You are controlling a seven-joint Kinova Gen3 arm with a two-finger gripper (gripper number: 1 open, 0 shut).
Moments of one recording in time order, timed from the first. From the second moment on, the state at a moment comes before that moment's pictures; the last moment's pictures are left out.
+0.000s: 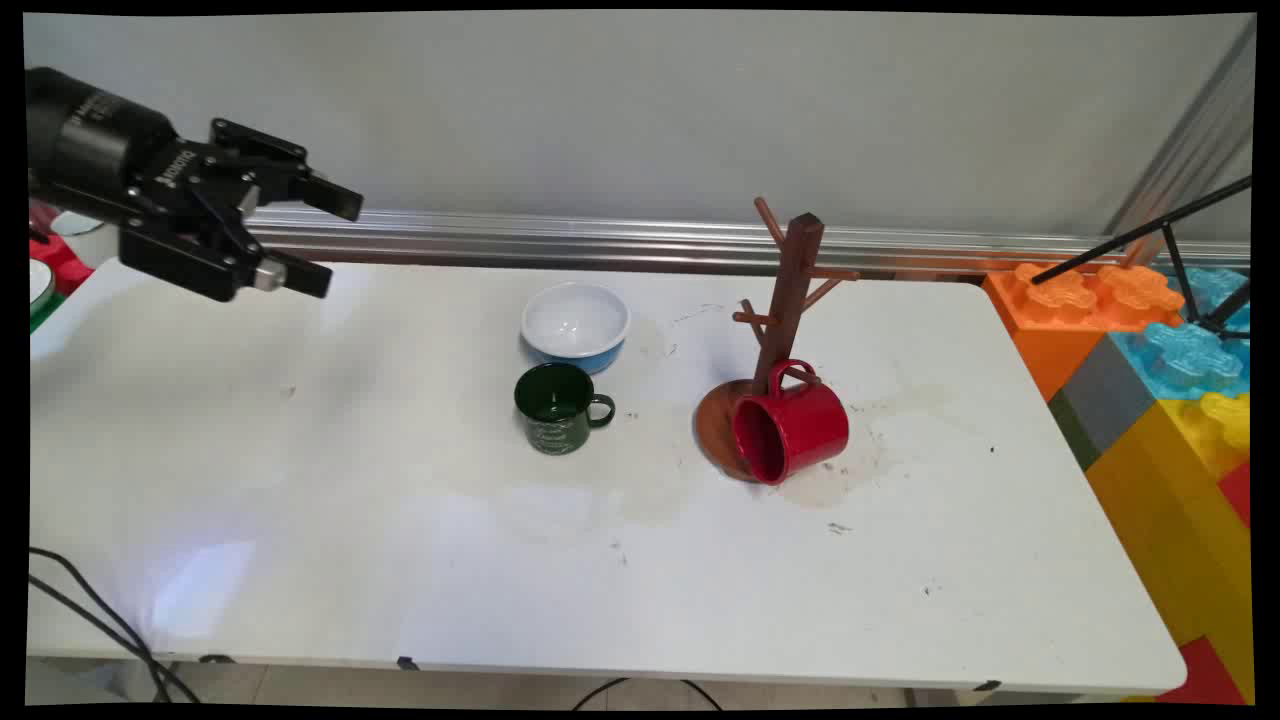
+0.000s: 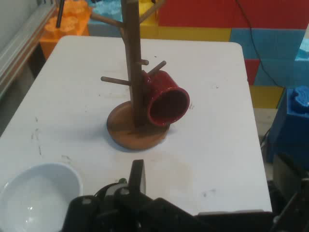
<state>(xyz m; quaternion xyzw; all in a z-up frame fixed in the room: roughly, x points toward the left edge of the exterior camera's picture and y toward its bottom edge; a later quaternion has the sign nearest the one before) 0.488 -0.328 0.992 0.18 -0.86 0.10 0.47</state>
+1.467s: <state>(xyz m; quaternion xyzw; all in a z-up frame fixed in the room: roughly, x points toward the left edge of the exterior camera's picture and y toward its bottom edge) 0.203 -0.385 0.974 0.32 -0.88 0.06 0.35</state>
